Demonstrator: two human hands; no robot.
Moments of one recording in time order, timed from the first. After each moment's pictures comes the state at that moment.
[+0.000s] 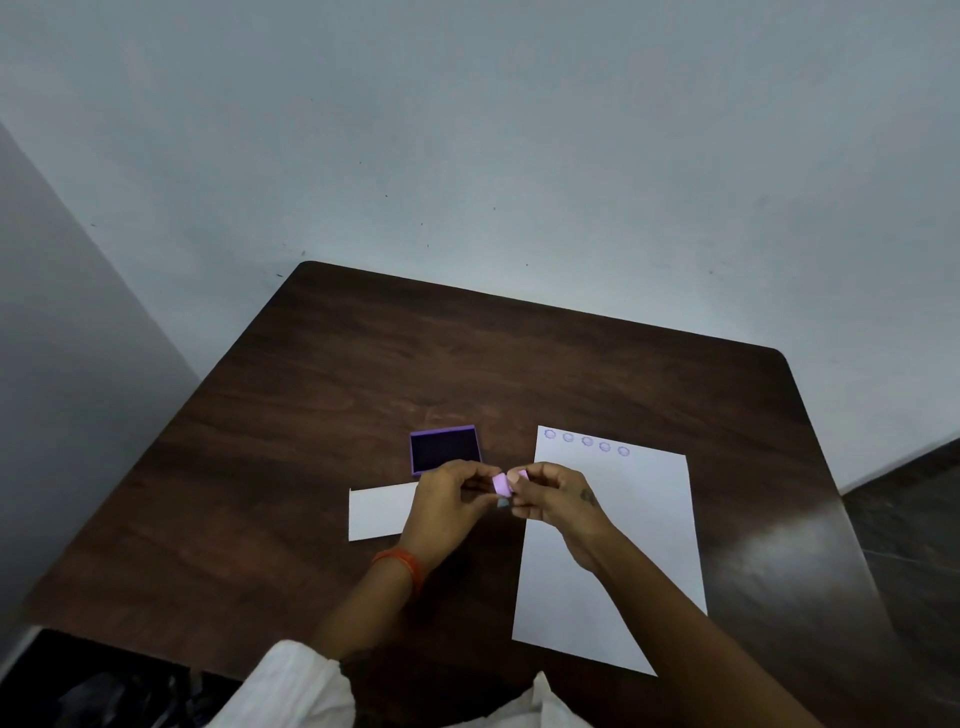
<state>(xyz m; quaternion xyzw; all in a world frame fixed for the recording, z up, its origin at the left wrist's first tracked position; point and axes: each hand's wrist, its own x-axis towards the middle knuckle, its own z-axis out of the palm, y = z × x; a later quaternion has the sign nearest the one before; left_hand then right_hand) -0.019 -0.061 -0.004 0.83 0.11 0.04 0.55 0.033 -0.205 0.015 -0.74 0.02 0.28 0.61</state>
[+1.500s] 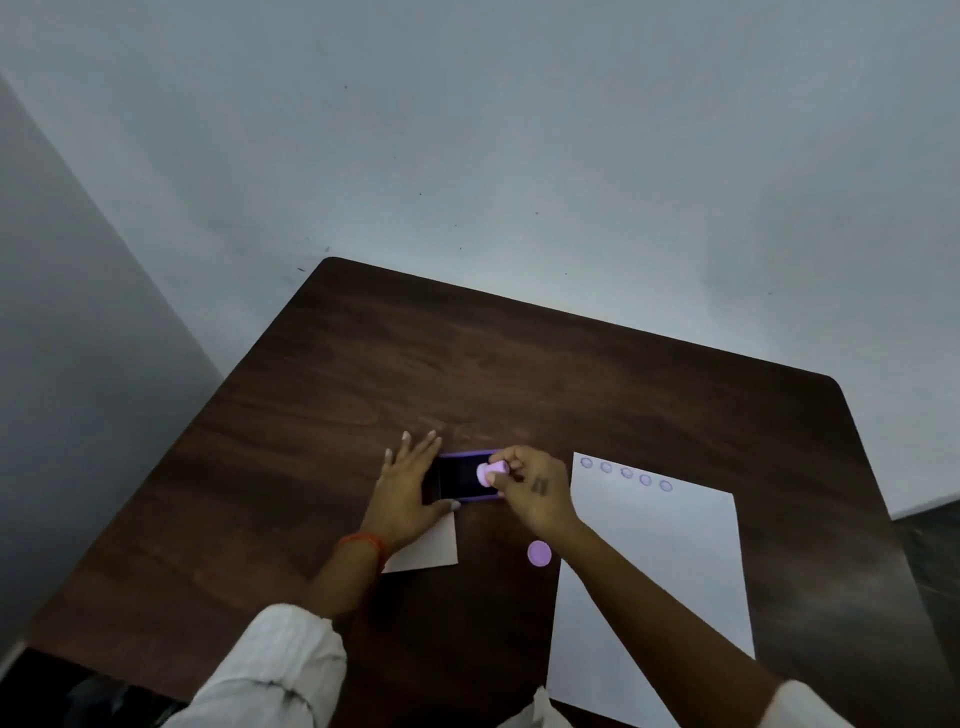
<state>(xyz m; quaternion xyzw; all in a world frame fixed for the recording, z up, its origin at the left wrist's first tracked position) 0.011 0.040 -0.052 0.93 0.10 -0.03 0.35 0.071 -0.128 0.009 -0.87 -0.11 0.17 0.46</state>
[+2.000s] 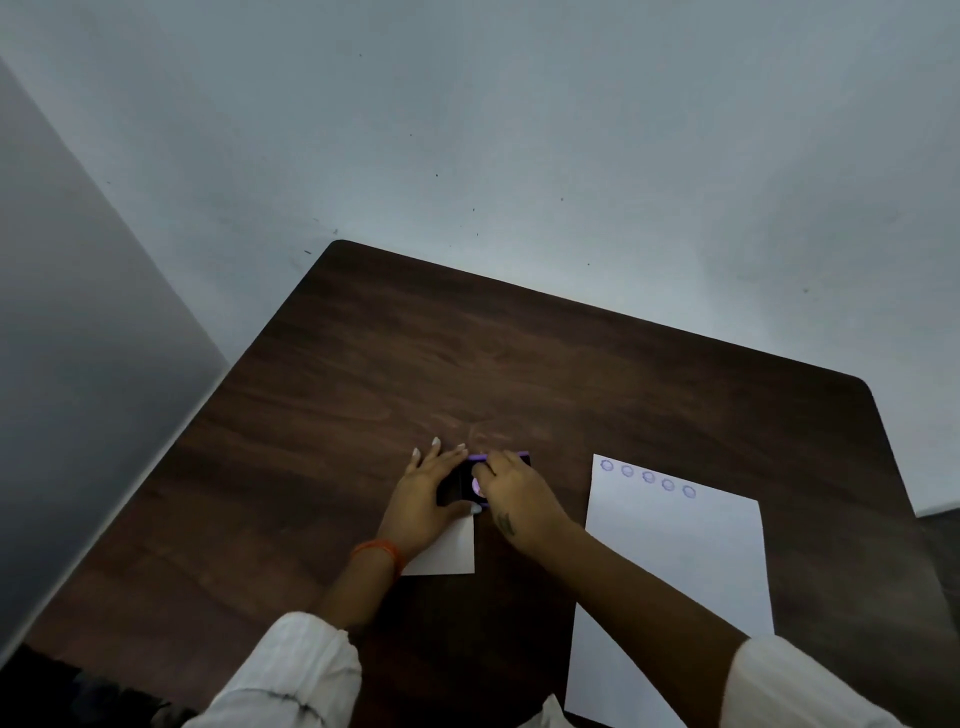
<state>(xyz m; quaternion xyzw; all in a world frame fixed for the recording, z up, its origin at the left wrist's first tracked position) 0.013 0.039 -0.061 0.89 0.12 -0.03 0.45 0.074 -0.097 -0.017 -0.89 -0.42 0.15 0.07</state>
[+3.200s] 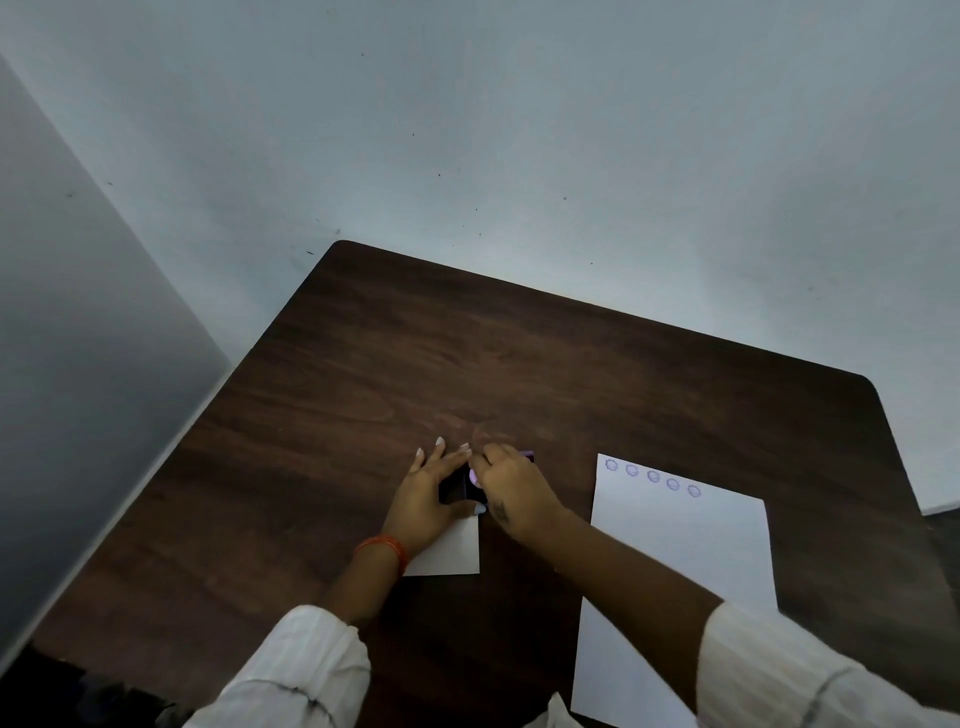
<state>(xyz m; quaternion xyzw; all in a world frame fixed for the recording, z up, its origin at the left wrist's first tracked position) 0.012 0.041 -0.054 0.86 0.13 -0.03 0.50 0.081 -0.084 -0.012 -0.88 -0.44 0.15 0.05</state>
